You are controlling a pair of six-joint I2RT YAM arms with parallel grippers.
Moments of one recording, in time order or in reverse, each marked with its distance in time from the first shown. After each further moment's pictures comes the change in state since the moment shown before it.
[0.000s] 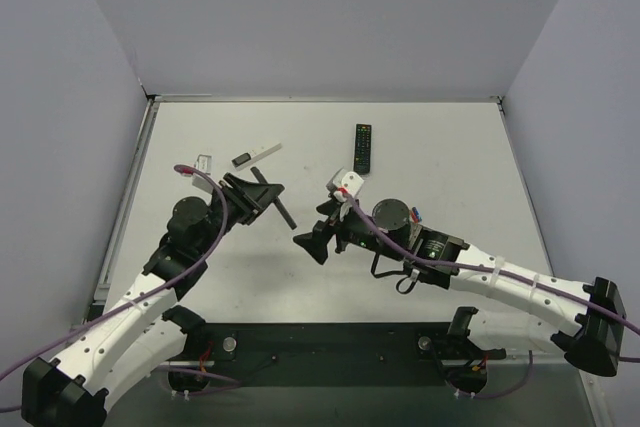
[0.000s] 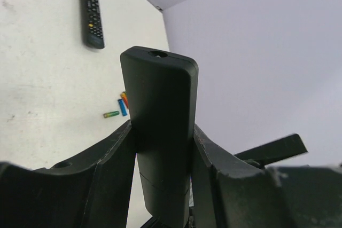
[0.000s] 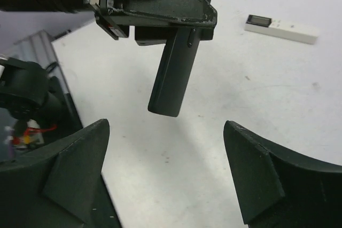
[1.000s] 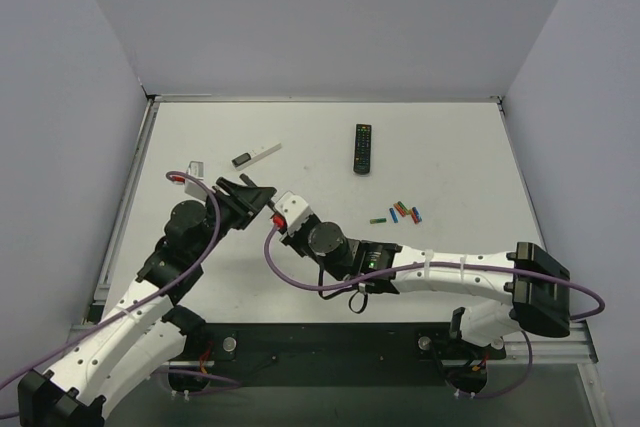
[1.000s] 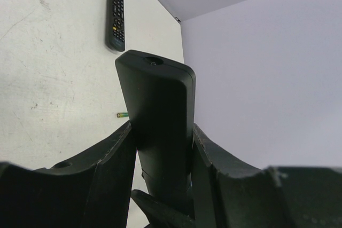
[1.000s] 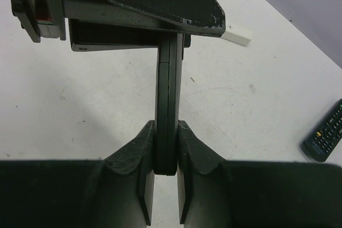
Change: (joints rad) left arm -0.007 -0.063 0.019 -0.184 -0.122 -0.039; right arm 0.235 0.354 0.096 0.161 0.560 -0.306
